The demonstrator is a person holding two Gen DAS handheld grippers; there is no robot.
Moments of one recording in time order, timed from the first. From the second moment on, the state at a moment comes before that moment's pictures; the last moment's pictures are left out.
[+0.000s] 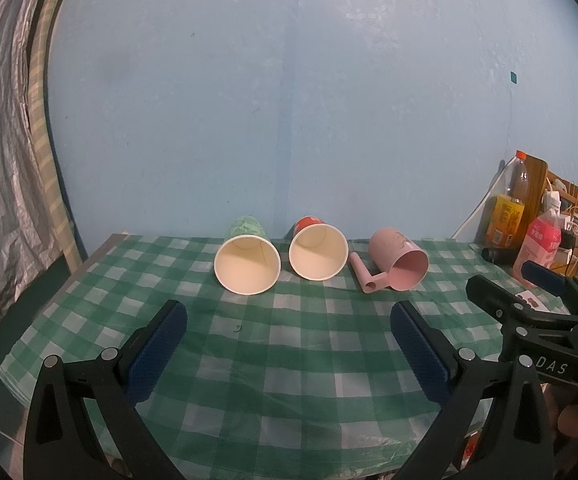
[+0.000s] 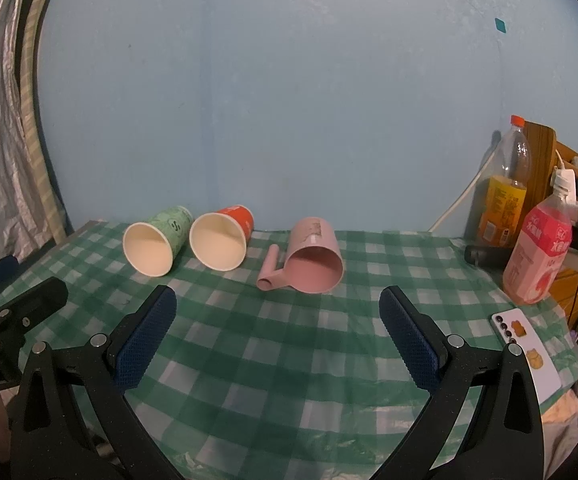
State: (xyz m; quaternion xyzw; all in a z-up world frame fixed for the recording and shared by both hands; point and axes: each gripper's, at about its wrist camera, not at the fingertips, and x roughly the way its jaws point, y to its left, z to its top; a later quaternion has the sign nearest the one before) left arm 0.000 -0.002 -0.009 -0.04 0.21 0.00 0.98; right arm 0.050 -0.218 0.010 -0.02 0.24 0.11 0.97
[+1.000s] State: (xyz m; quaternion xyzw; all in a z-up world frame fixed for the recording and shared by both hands) left arm 0.001 -0.007 -0.017 -0.03 0.22 0.00 0.97; right arm 0.055 -0.218 0.004 -0.02 0.25 0.11 0.96
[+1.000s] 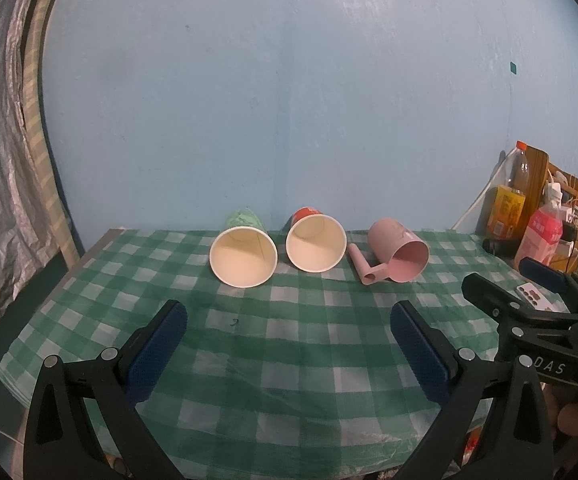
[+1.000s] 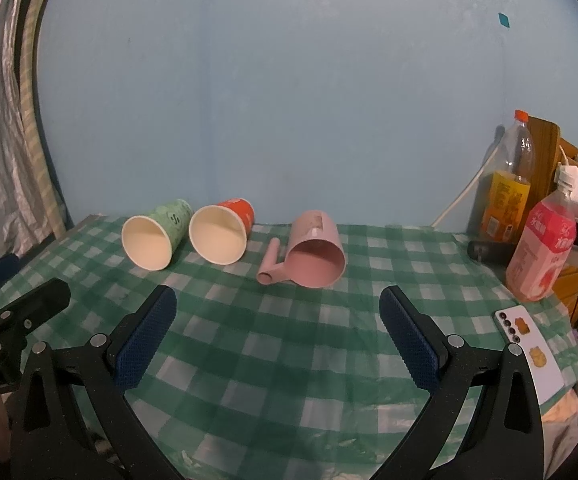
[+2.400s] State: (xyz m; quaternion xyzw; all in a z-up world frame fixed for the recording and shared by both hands) left arm 0.251 -0.129 -0.010 -0.04 0.50 -0.07 0.86; right arm 0.258 -0.350 0.007 0.16 0.45 0.15 0.87
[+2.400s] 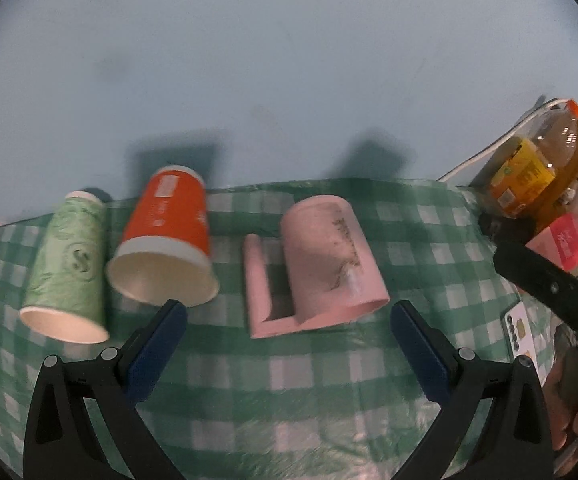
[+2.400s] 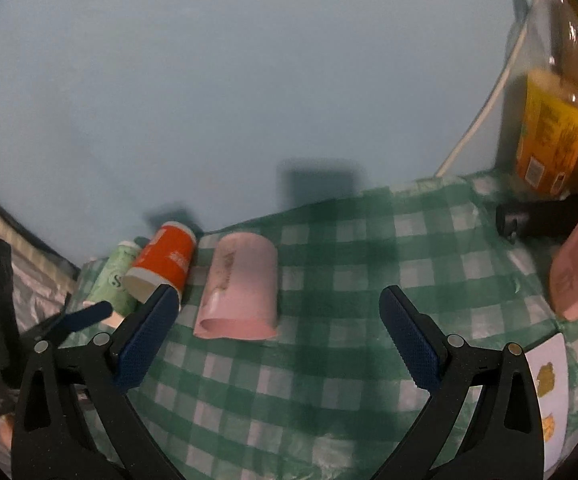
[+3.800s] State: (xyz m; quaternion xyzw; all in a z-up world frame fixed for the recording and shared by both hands) left arm 0.315 -0.185 -0.058 0.01 0.55 -0.10 0.83; right arm 0.287 -0.370 -0.042 0.18 0.49 0.13 0.84
